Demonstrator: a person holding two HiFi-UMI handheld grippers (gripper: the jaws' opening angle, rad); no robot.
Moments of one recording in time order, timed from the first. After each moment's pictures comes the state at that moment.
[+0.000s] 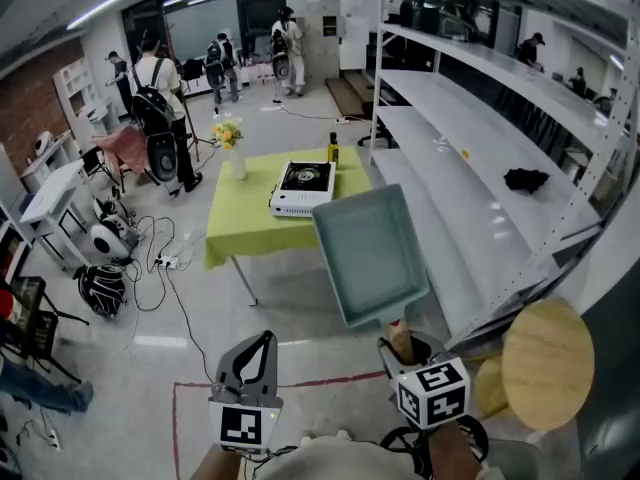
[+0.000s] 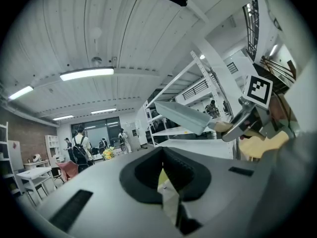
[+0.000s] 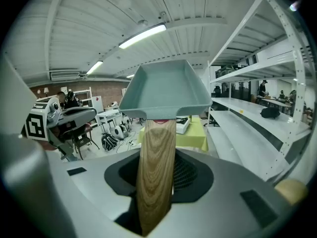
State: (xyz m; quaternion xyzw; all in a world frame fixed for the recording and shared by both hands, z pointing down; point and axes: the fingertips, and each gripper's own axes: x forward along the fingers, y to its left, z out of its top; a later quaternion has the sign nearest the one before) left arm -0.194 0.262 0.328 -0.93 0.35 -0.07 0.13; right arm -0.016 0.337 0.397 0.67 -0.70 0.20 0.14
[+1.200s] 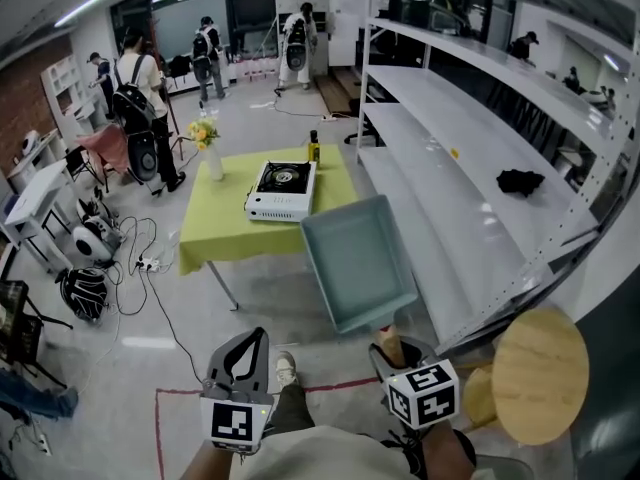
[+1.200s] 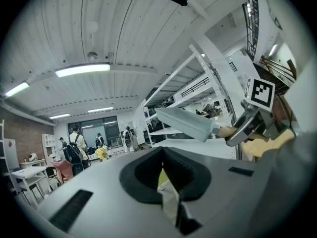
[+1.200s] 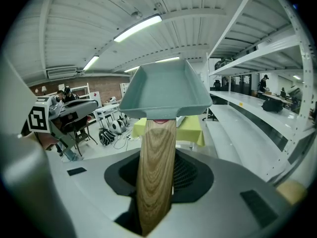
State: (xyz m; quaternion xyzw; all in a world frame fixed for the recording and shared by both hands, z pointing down) left arm -0.121 0.220 0.363 -0.93 0.34 -0.08 0.13; right arm 0.052 0.308 0.448 0.66 -0.69 0.23 0.16
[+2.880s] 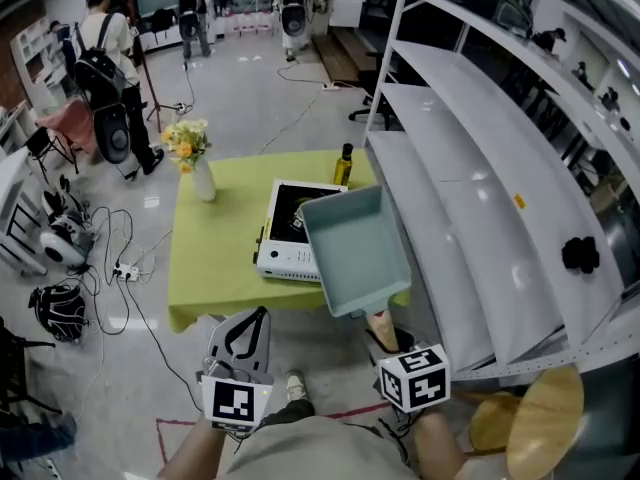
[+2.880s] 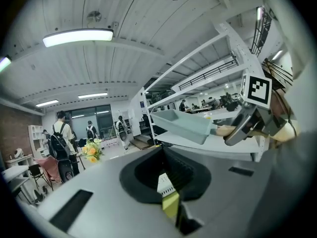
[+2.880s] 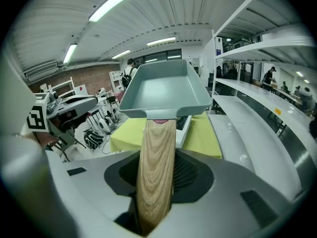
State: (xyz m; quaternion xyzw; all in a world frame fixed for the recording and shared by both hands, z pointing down) left arm -0.057 -0.214 0.393 -0.94 0.29 -0.13 0.09; right arm 0.101 -0.110 0.475 0.66 -0.65 0.30 0.21
